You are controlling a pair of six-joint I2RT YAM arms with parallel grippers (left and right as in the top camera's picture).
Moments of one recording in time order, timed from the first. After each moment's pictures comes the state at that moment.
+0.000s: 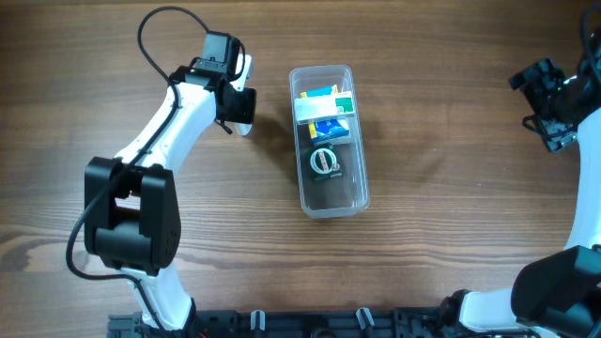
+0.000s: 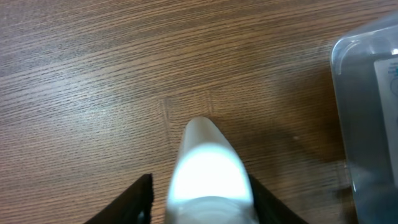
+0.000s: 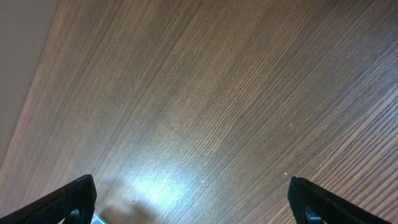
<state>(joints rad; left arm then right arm) -0.22 1.95 1.45 -0.69 0.02 0.02 -0.36 1.62 1.53 -1.01 -0.05 0.67</state>
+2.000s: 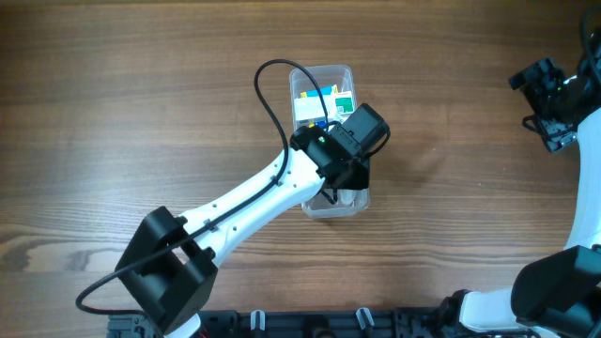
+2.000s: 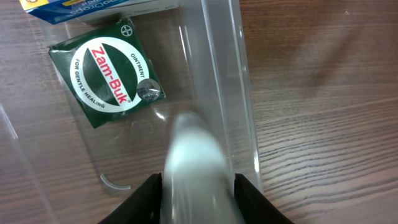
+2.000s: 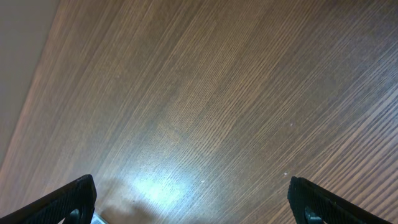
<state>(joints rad) -0.86 1.82 1.45 -0.84 0.01 -0.69 -0.36 1.62 1.53 -1.01 -0.05 0.67</state>
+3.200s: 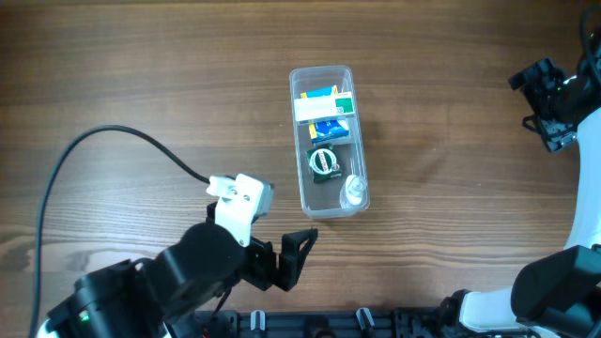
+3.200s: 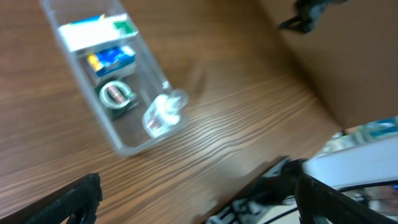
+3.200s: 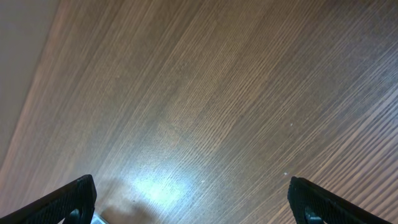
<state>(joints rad) -1.05 0.80 1.14 -0.95 -0.14 -0.59 -0.36 1.62 1.53 -1.01 -0.05 0.67</state>
